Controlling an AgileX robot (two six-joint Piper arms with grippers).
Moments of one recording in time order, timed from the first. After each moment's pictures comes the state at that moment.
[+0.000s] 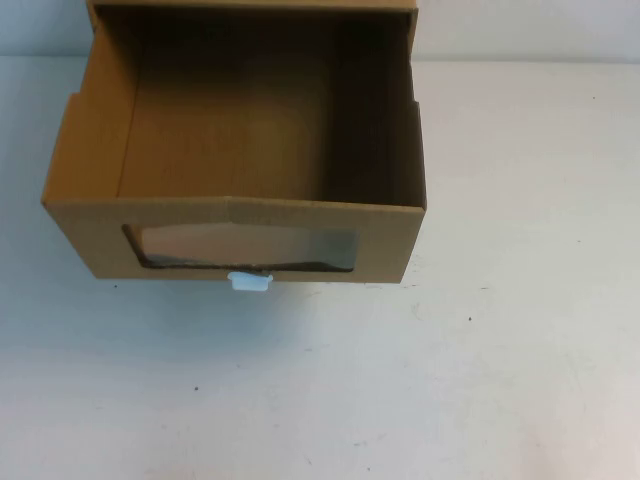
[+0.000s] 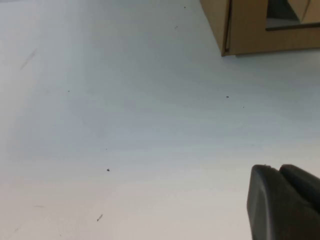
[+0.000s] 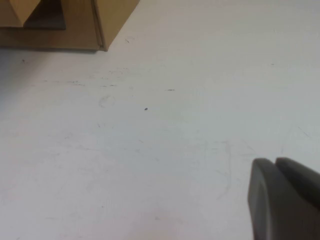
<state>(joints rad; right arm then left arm) 0.17 -0.01 0.03 0.16 0.35 -0.15 -0.12 -0.01 0.03 0.09 0.38 -0.02</state>
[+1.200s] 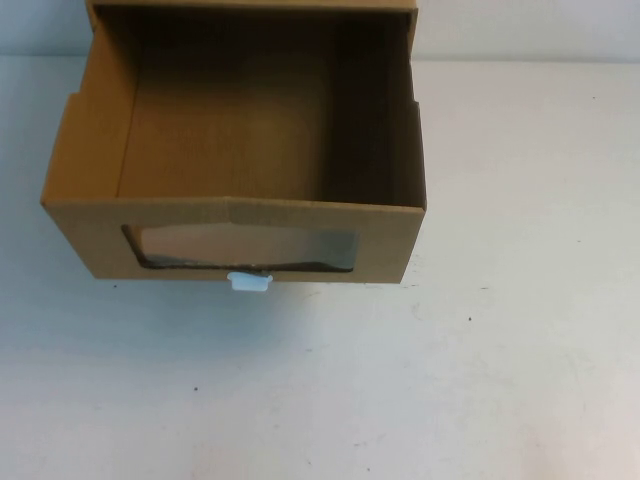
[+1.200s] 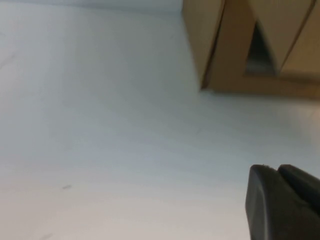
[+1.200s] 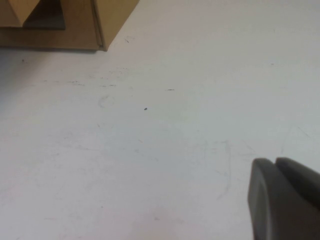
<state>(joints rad) 0.17 -0.01 0.03 0.16 0.35 -0.15 -0.12 -0.01 0.03 -0.04 0.30 -0.09</state>
